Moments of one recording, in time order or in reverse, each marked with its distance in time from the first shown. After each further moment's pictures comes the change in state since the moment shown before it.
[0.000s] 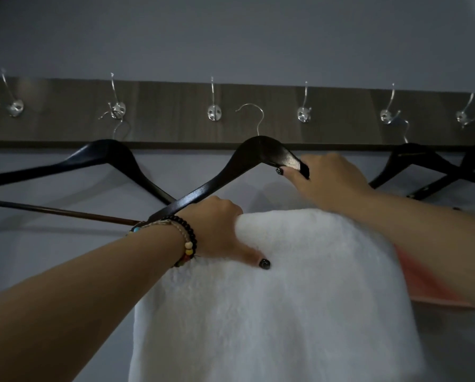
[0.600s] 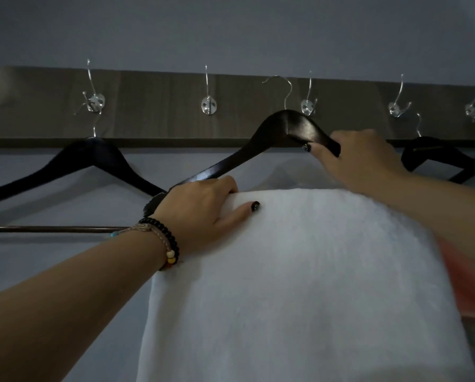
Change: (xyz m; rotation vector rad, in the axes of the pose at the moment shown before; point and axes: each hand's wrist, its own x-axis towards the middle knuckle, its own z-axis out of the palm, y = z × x) left_hand 0.028 -0.041 0.013 0.031 0.533 0.187; right_hand 0.030 0.039 0.014 -0.078 0.238 0.069
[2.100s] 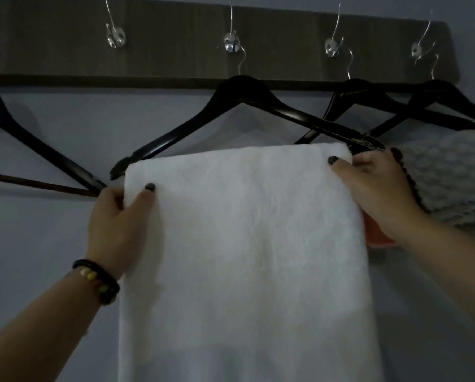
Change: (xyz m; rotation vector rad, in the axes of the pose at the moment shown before) left_hand -0.063 0.090 0.080 -0.733 0.270 -0.991; right_hand -0.140 0.126 -0.038 0.673 -0.149 0.606
